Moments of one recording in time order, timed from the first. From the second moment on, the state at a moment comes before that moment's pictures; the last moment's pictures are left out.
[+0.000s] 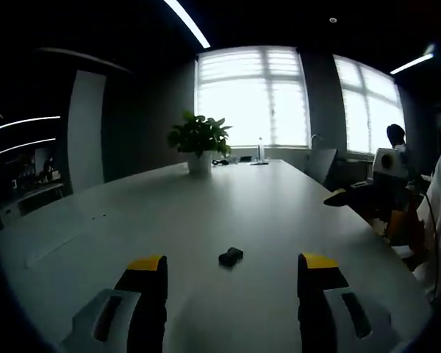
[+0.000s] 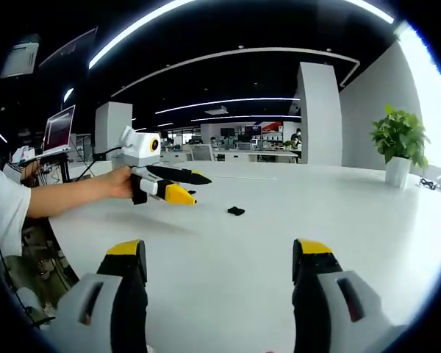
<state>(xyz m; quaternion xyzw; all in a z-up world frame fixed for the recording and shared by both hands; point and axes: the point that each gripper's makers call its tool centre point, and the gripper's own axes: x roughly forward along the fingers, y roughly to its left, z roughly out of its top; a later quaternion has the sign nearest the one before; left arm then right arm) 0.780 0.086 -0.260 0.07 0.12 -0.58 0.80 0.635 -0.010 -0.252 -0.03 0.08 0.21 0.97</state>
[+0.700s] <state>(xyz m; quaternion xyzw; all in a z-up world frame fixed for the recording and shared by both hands) 0.804 0.067 -0.274 0.09 0.14 -0.58 0.80 0.636 -0.018 -0.251 -0.01 0.08 0.21 0.97</state>
